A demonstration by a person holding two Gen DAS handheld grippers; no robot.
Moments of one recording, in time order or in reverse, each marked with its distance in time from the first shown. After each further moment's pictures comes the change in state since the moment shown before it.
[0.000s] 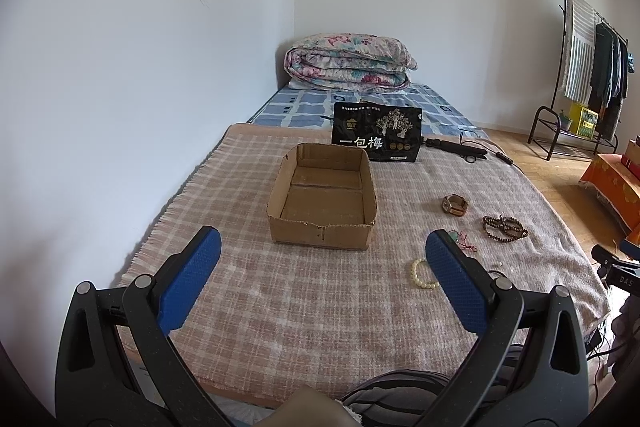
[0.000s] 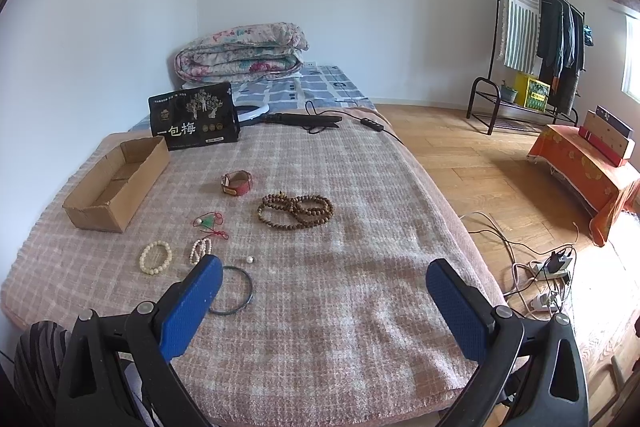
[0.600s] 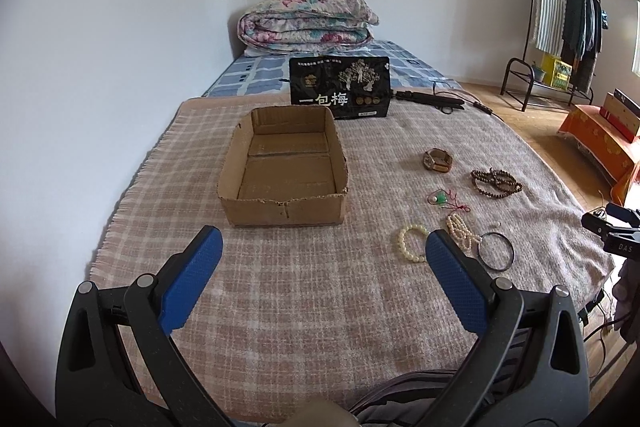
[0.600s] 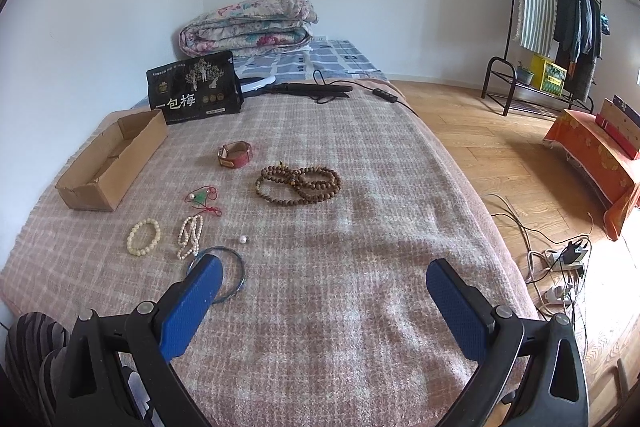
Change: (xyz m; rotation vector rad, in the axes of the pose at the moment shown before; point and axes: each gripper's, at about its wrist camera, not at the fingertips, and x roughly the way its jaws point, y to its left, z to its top) left arm 0.074 -0.022 -0.013 0.125 0.143 -0.122; right arm 0.048 -0.006 -0.010 -0.018 0.097 0.057
